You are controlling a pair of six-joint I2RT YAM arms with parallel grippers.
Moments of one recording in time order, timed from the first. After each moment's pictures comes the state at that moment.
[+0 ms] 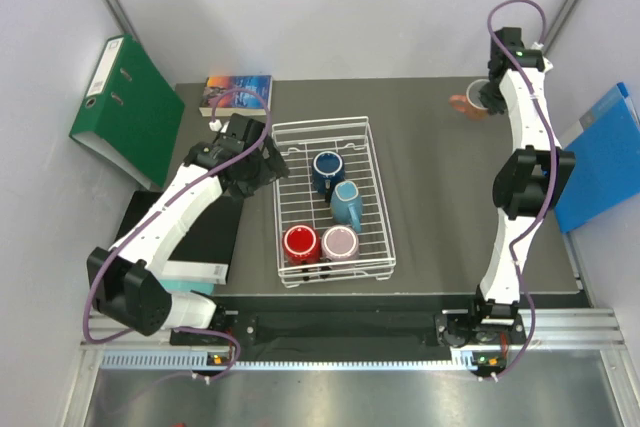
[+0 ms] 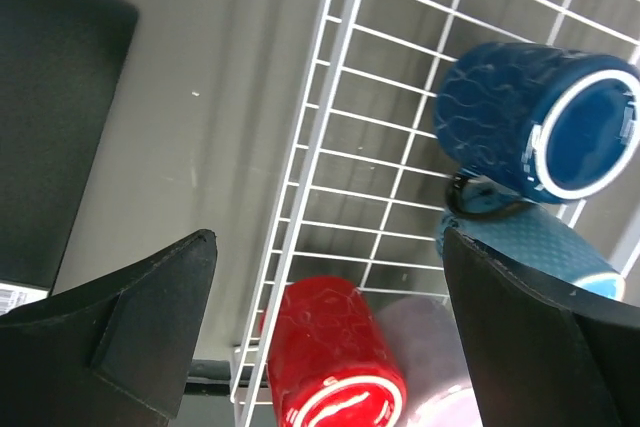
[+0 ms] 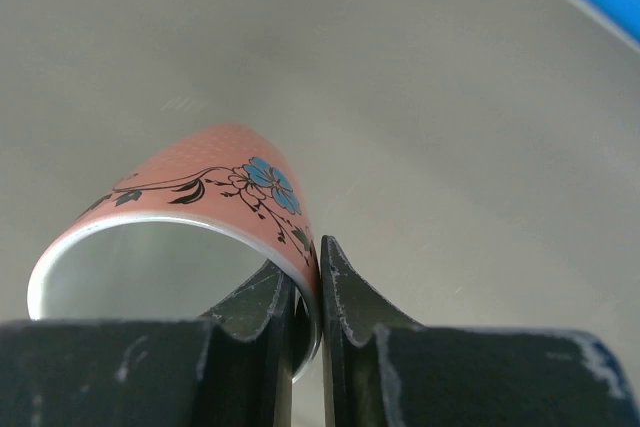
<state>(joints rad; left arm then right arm) -0.41 1.35 1.25 -0.88 -0.14 -0.83 -0.05 2.16 2.26 -1.15 0.40 0.83</state>
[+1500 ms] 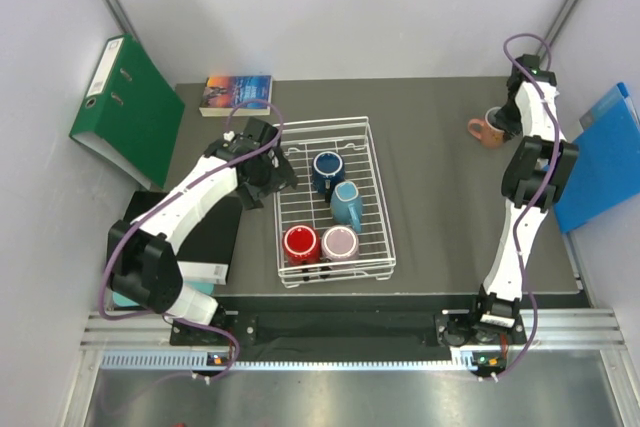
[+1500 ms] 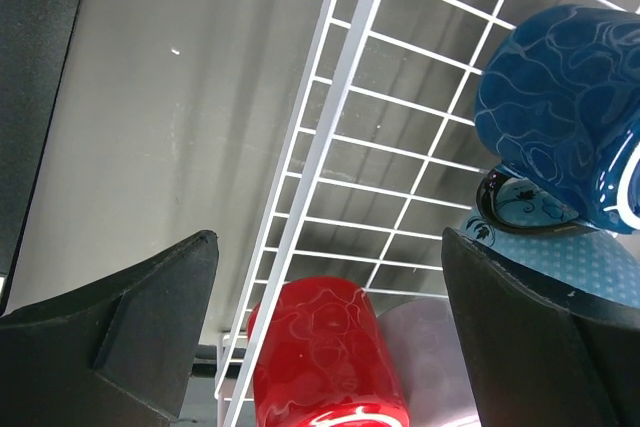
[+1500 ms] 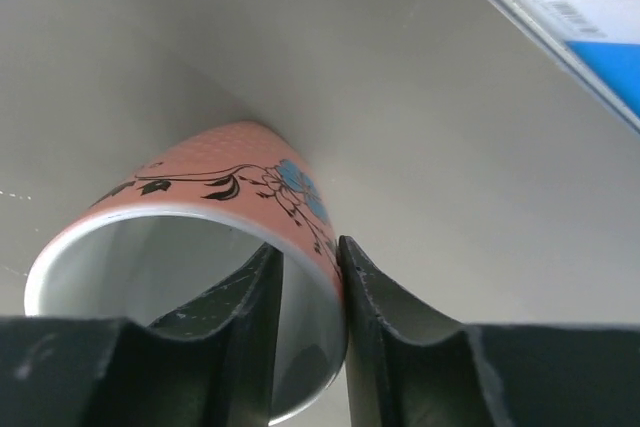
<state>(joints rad) -0.42 1.48 1.23 -0.88 -0.08 -0.89 -0.23 2.37 2.25 -1.09 0.28 0.66</state>
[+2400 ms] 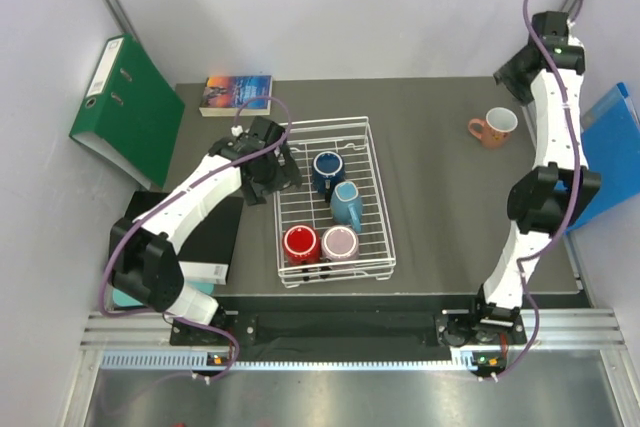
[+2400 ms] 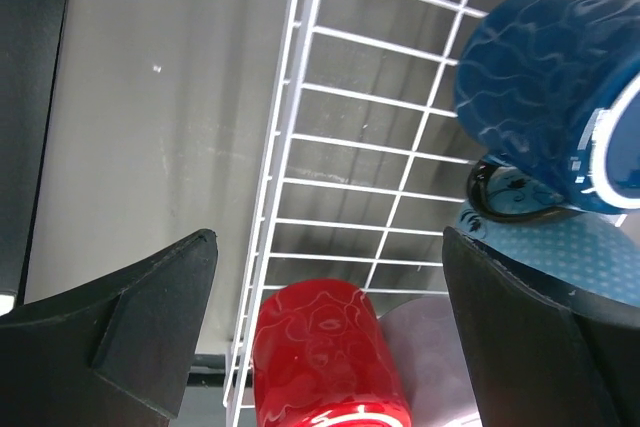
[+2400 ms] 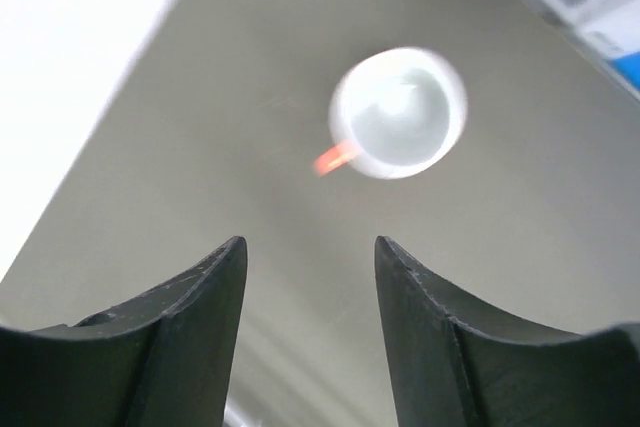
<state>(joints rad) -0.46 1.50 1.25 -0.87 -0.10 -0.84 -0.17 2.03 2.24 -1.07 0.19 0.70</state>
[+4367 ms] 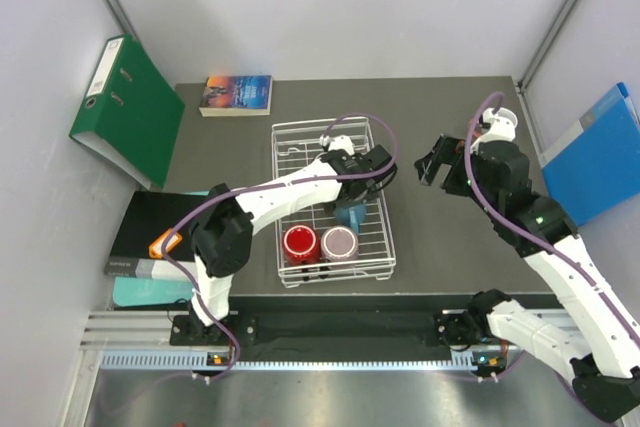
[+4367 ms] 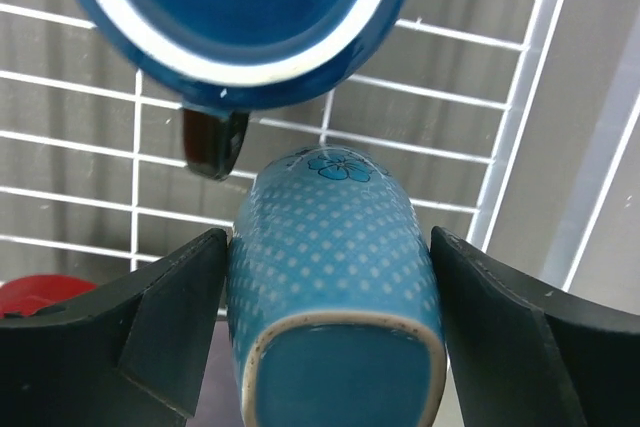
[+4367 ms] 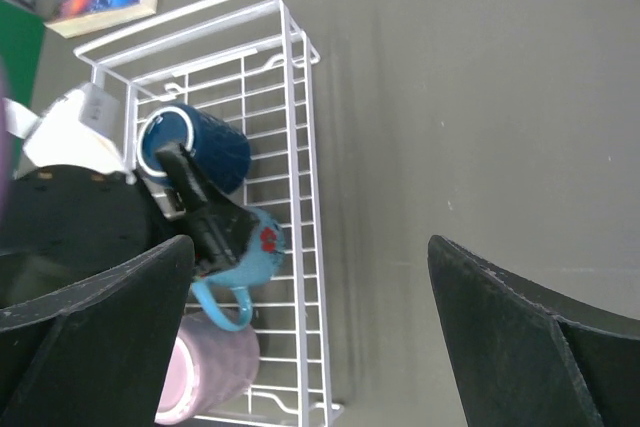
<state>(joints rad) -0.96 1.95 1.67 -0.97 -0.52 -1.21 0.49 0.85 1.06 -0.64 0.22 0.53</state>
